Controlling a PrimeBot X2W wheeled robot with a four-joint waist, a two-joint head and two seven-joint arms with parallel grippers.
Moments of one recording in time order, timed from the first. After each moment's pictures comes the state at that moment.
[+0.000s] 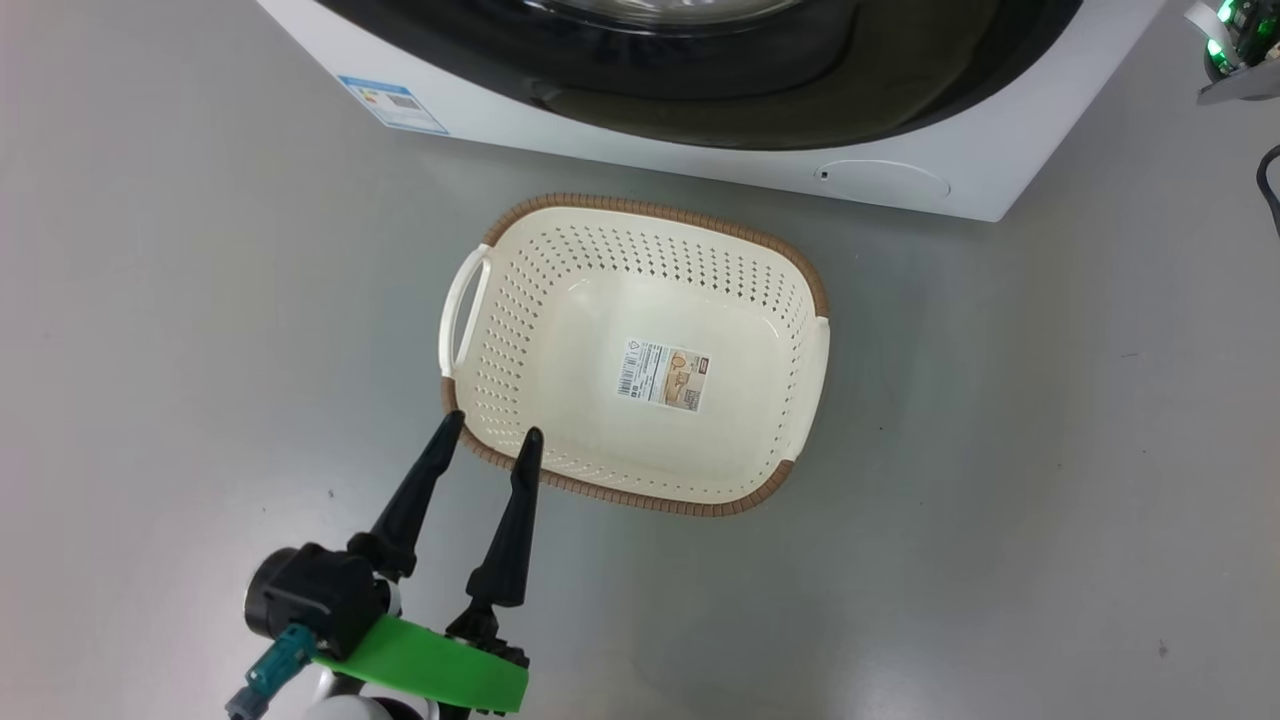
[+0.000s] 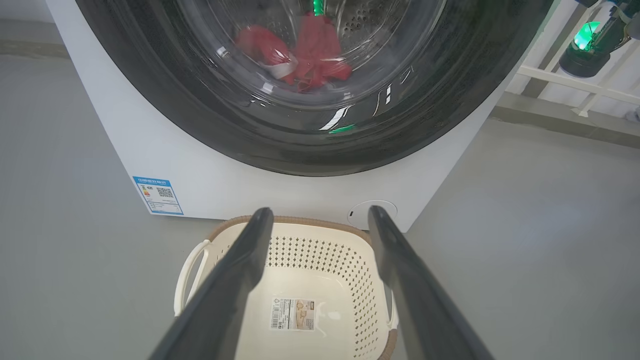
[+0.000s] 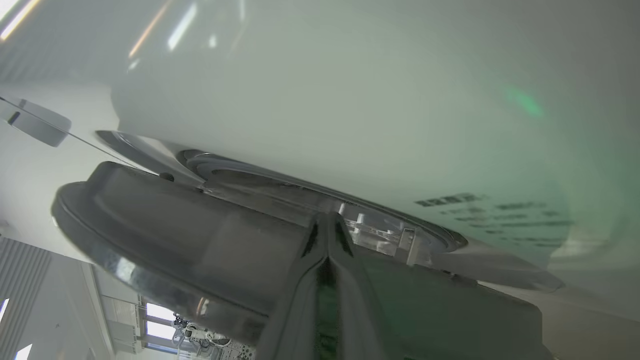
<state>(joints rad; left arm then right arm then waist) -0.21 0.03 -0.22 0.15 -0.29 -0.13 -0.25 -1.10 -0.41 0.31 0.56 1.69 0.13 0.42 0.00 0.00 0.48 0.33</state>
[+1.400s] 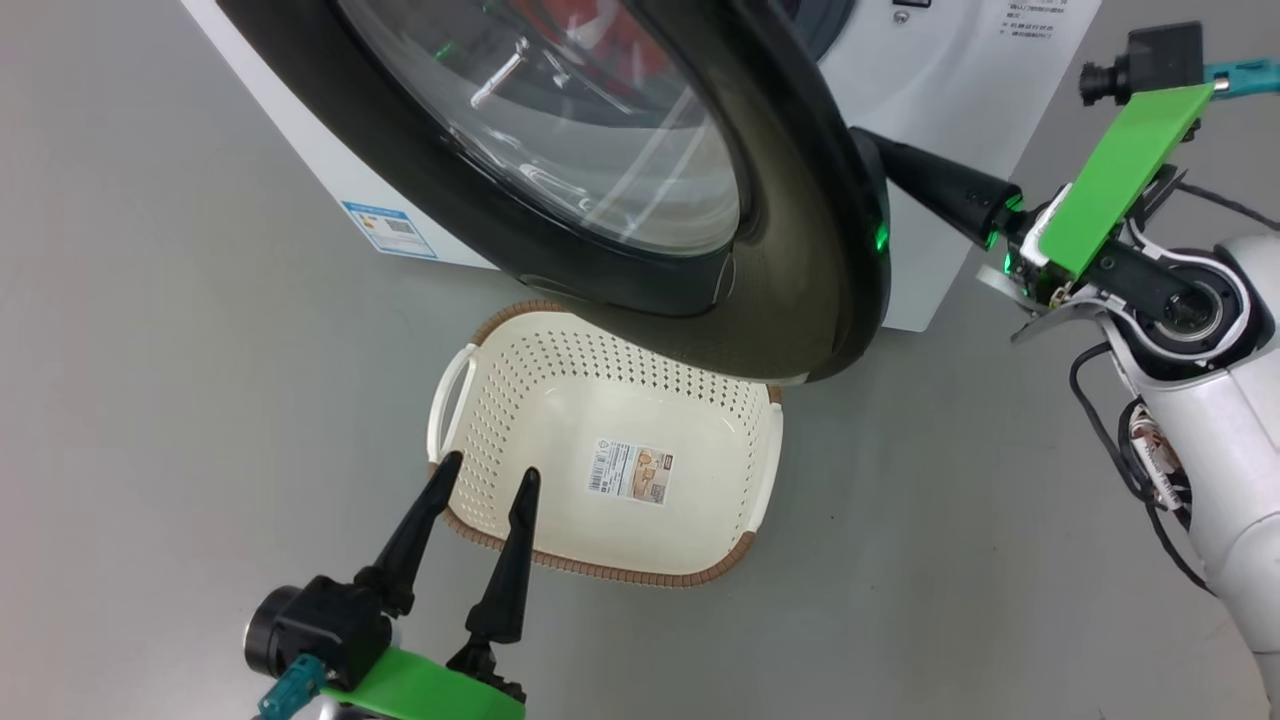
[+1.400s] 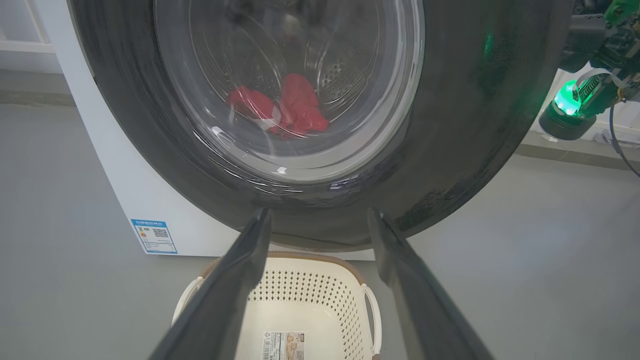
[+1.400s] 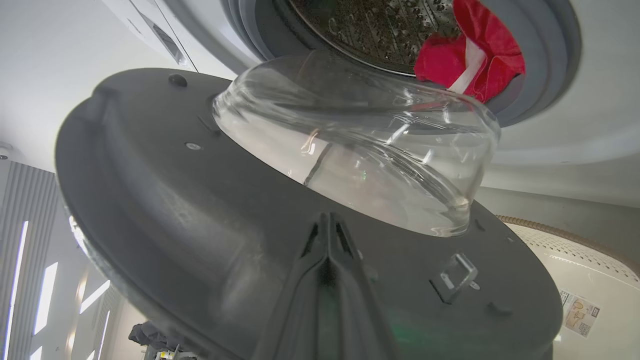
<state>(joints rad) -0.16 0.04 -0.21 0.16 -0.26 -0.12 -0.25 -0.83 -0.28 0.32 0.44 1.63 0.12 0.59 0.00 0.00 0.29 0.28</state>
